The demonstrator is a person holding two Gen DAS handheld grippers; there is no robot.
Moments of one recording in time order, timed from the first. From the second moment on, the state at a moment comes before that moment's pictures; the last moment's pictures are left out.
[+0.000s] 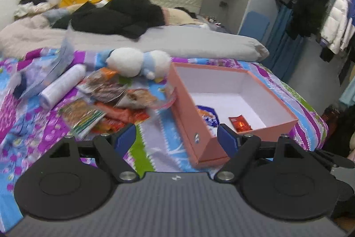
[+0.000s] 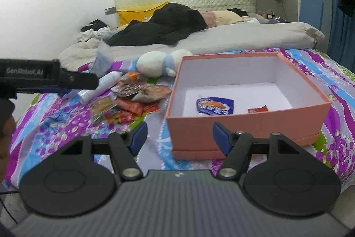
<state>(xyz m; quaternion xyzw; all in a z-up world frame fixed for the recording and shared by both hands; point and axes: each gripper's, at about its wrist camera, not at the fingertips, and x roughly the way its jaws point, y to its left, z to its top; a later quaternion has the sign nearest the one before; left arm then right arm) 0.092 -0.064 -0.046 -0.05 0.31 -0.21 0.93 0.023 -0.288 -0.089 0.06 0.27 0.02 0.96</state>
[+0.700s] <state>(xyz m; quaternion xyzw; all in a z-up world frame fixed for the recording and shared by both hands) 0.050 0.017 -0.084 -0.08 0.35 -0.13 0.92 0.004 -0.228 -0.095 0.03 0.31 0.07 0.95</state>
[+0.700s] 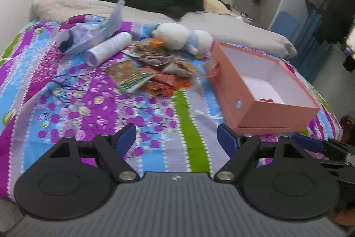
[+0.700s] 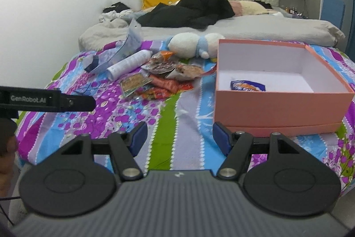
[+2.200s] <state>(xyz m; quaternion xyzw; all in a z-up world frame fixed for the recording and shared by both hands) 0.407 0.078 -0.224 -0.25 0.51 0.01 0.83 0.323 -0.169 -0.193 -0.05 0.45 0.14 0.88</state>
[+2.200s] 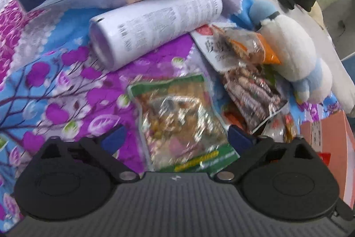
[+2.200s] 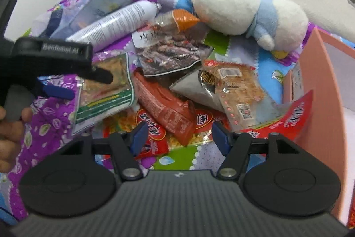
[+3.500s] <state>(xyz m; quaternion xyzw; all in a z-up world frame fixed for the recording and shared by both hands) 0.355 0.036 -0.202 -0.09 0.50 -0.04 0.86 0.286 -0.163 -0.190 -0.06 0.44 0.14 0.89</state>
